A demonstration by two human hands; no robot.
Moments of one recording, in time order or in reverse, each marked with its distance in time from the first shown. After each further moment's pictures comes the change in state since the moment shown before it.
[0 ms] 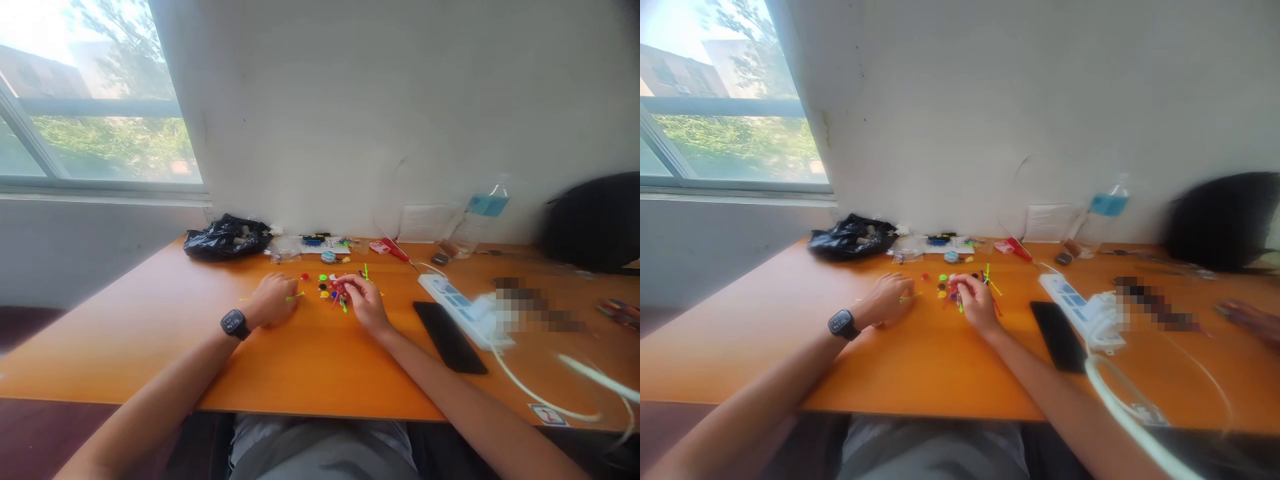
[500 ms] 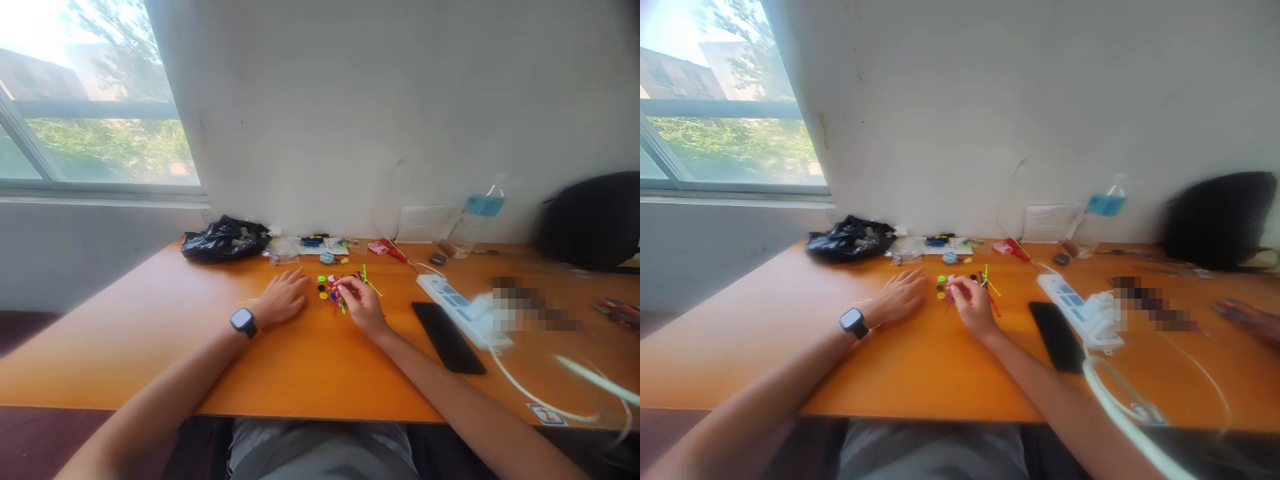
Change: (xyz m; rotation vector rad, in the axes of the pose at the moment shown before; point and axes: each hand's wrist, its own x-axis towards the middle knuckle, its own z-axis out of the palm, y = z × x) left_hand 0.014 -0.003 0.025 -0.005 -0.079 0.024; right_hand -0.003 -0.002 0.003 -0.039 0.009 -0.040
